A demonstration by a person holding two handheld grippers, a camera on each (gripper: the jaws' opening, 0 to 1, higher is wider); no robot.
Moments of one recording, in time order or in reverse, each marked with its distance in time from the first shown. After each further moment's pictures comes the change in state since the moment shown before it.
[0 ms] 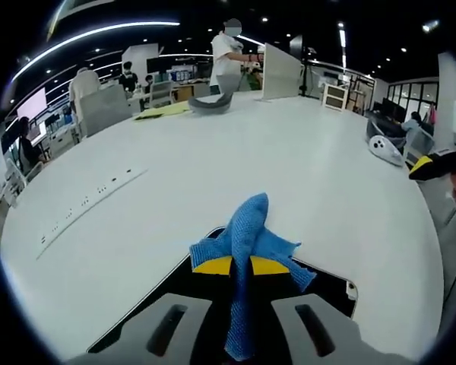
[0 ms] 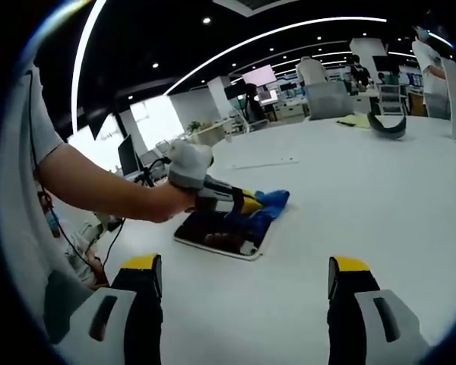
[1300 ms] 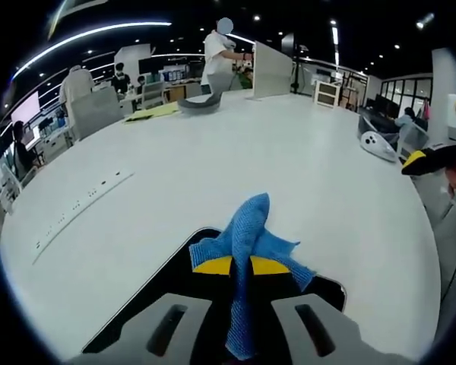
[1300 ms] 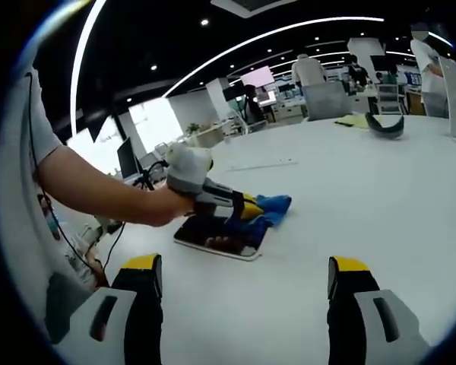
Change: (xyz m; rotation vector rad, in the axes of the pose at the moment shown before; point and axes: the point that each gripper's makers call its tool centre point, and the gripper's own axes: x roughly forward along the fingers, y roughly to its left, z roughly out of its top) left arm 0.001 -0.013 -0.002 0.025 0.009 -0.033; right arm -0.002 -0.001 0.001 0.008 -0.007 -0.004
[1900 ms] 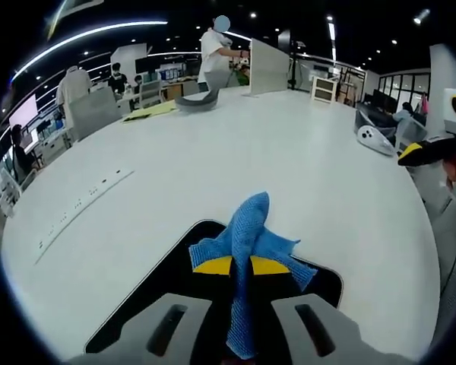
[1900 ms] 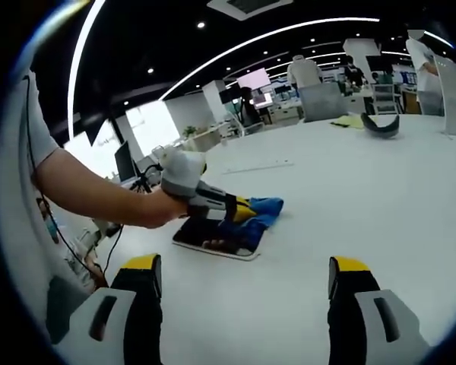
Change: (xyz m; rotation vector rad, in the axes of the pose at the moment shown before) left arm -0.009 -0.002 -0.008 0.013 0.021 -0.001; right arm -0.005 -0.001 -0.001 0.021 -0.010 -0.021
